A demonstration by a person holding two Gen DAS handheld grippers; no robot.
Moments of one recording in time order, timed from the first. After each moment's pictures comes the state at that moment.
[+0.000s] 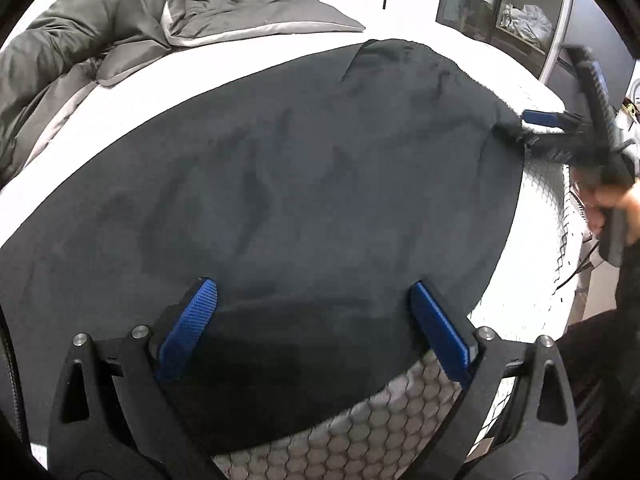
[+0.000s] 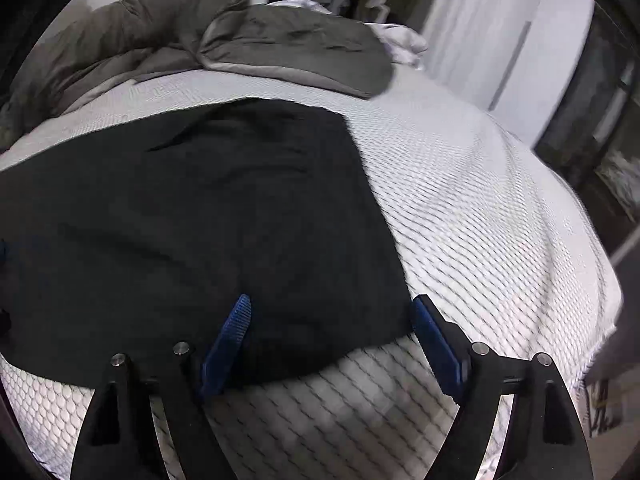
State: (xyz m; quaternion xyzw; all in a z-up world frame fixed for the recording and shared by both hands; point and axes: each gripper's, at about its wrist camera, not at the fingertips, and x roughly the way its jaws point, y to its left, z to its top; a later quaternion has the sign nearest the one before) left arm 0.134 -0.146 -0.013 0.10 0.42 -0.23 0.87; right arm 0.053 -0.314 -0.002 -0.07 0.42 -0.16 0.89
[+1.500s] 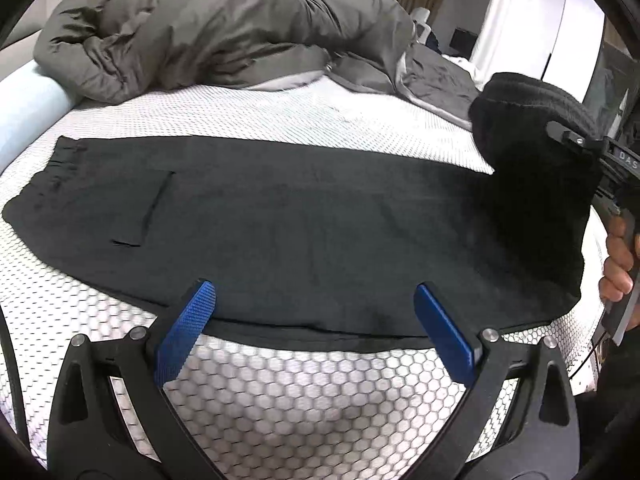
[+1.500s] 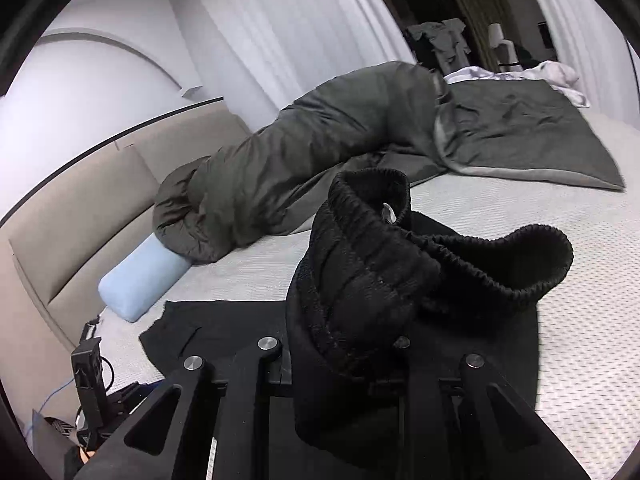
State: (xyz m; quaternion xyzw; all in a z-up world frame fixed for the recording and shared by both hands) left arm 0.059 0.158 0.012 -0.10 0.35 -0.02 0.93; right arm 0.145 -0.078 0.088 0.13 0.28 0.18 0.93
